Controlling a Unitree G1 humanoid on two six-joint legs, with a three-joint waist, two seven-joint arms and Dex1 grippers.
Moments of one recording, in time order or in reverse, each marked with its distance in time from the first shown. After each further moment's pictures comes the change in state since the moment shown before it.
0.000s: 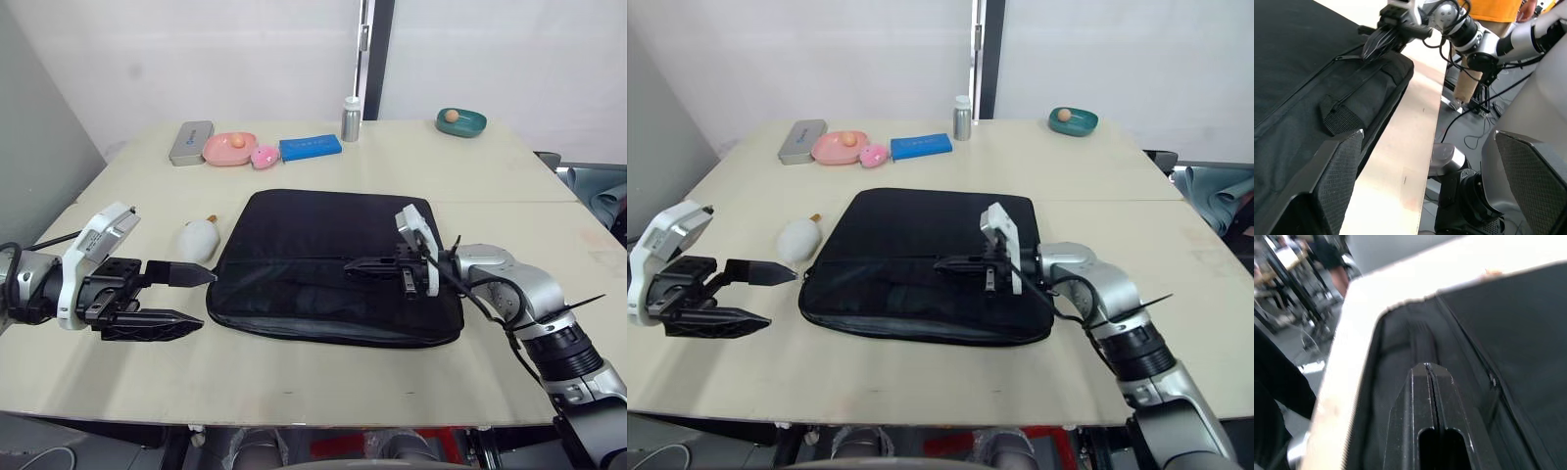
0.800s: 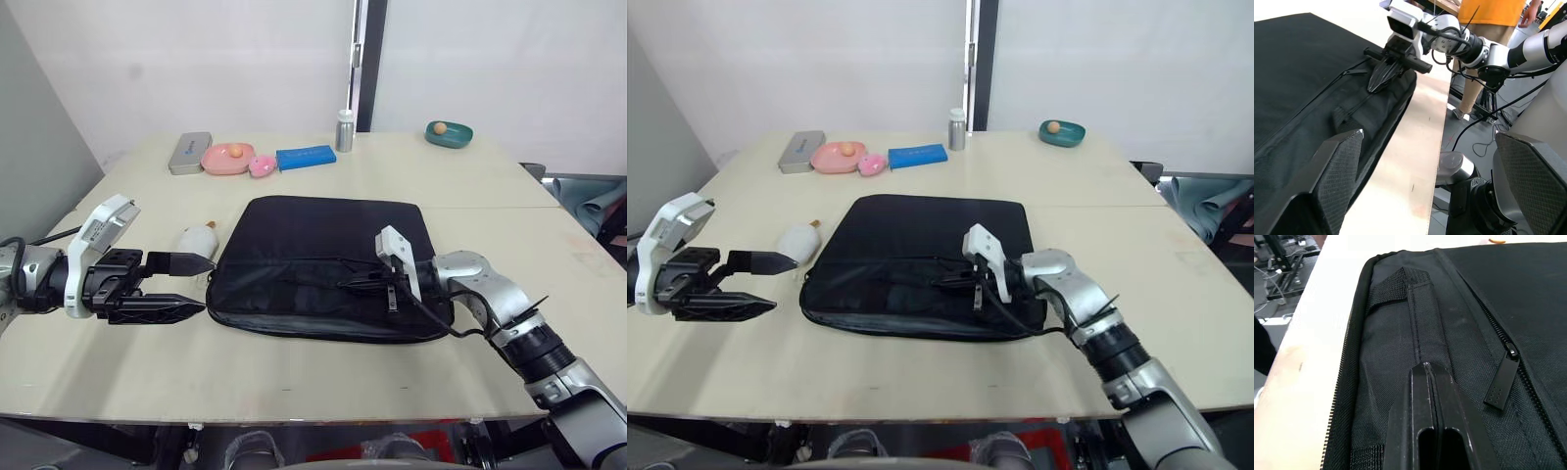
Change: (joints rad) left arm -0.059 0.000 -0.052 0.067 0.007 -0.015 0.025; right arm -0.008 0.043 0.188 0.213 -0.279 -0.281 0.019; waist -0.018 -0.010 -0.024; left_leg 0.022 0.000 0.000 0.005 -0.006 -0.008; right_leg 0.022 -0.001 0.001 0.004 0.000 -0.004
